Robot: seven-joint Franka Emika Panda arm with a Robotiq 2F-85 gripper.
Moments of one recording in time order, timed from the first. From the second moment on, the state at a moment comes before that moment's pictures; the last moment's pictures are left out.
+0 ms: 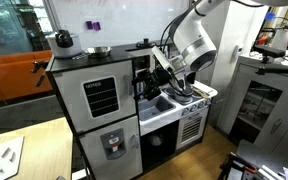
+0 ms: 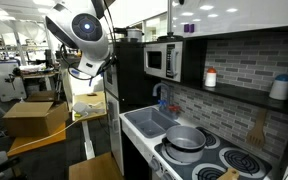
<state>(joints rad) -0.04 -0.04 -0.03 -2.42 1.68 2.29 0.56</state>
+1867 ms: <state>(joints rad) 0.00 -0.17 0.00 -2.69 2.00 2.27 0.49</state>
